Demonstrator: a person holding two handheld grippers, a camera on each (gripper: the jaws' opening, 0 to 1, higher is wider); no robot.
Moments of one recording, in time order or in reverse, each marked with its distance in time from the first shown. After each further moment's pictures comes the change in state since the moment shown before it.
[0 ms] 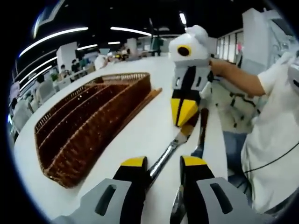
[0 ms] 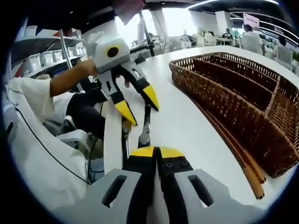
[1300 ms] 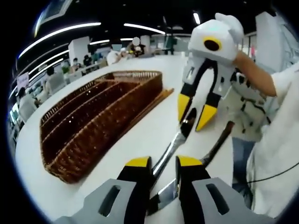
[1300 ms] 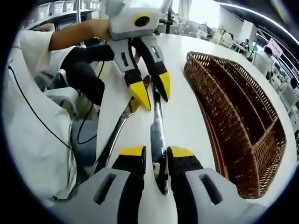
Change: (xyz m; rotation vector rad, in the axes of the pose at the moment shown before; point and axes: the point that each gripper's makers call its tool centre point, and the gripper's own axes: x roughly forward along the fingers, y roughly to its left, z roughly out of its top) left arm 0.003 0.010 -0.004 -0.075 0.013 0.106; right arm -0.003 0.000 -0.014 -0.289 0.276 -0.056
